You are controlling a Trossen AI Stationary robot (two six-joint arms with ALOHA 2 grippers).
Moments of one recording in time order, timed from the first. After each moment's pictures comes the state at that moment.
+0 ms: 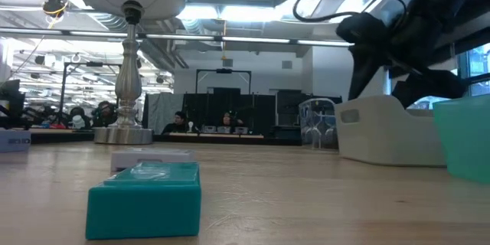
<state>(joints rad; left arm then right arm) -0.92 1.62 1.18 -1.20 -0.18 -0.32 0.24 1.31 0.70 -0.48 0.27 1.54</state>
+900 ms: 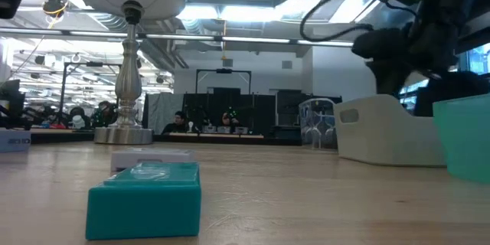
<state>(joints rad) -0.98 1.45 0.89 -0.87 -0.30 -0.35 0.24 1.31 0.70 -0.65 0.17 1.54</state>
